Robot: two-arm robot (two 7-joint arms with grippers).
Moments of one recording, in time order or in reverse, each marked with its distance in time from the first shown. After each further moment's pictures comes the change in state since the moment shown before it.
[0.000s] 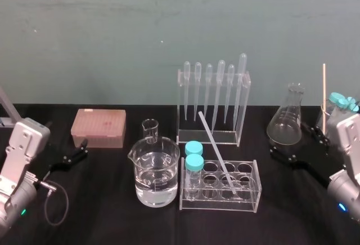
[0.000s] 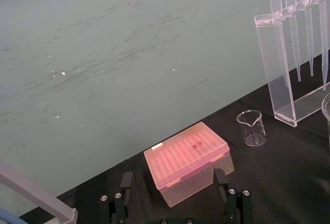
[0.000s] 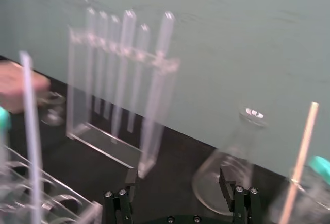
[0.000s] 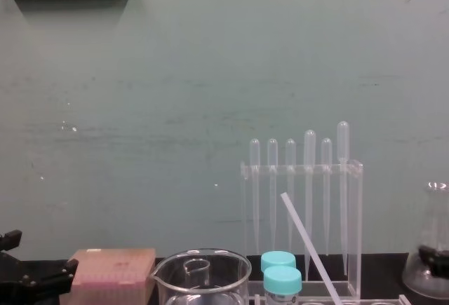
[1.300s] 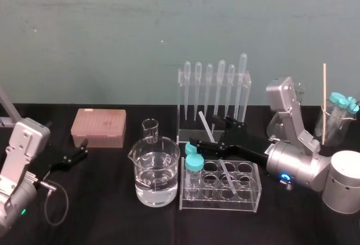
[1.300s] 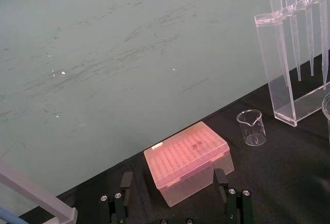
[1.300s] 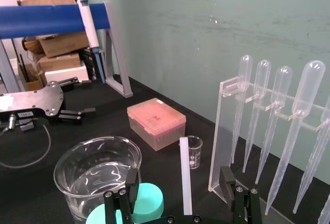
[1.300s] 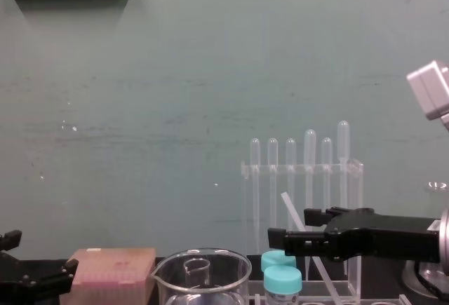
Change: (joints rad) left arm 0.000 0.000 0.000 0.000 0.000 0.000 0.000; right arm 0.277 -0.186 -0.098 0.200 0.145 0.123 0.529
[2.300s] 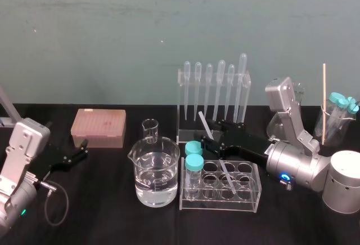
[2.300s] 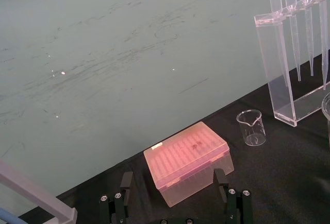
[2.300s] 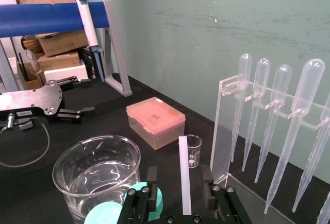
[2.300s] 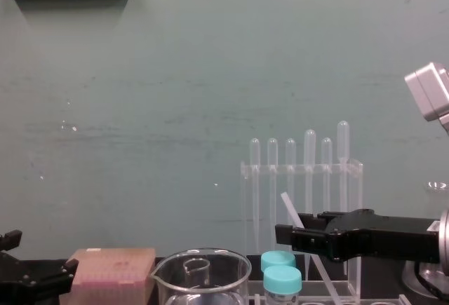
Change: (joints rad) left arm 0.000 0.000 0.000 0.000 0.000 0.000 0.000; right arm 0.003 -0.002 -0.002 0.005 -0.004 0.004 -0.001
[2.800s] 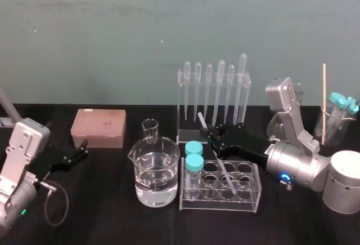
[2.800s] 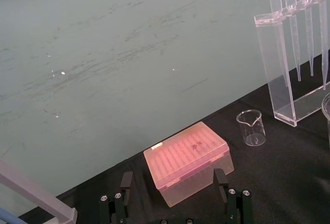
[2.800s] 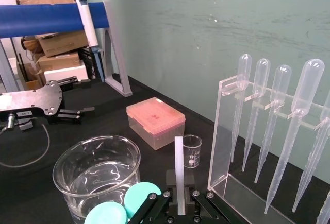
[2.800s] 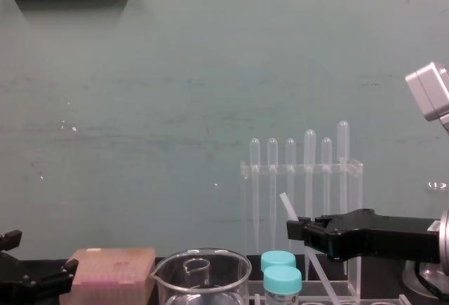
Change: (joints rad) left arm 0.000 0.000 0.000 0.000 0.000 0.000 0.000; right arm -0.001 0.000 0.001 -0.001 0.001 0.000 0.000
